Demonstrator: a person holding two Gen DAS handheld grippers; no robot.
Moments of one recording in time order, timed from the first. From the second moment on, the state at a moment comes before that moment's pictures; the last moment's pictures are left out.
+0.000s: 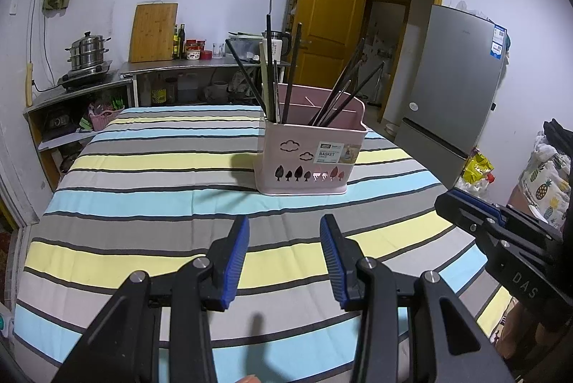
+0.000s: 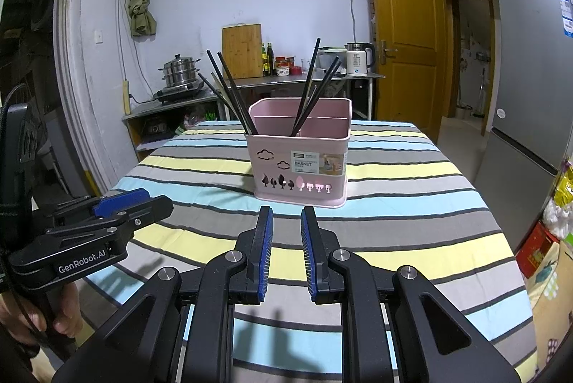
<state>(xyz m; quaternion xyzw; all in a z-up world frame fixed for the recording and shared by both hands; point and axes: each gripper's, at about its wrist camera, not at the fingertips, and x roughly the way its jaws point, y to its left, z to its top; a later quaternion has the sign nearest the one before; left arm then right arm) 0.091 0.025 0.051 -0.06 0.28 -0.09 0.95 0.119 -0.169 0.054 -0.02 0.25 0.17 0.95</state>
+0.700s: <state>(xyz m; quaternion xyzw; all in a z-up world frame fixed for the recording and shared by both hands) 0.087 0.021 0.047 -0.05 0.29 -0.08 0.95 0.118 -0.170 0.052 -0.02 0.26 0.17 0.95</state>
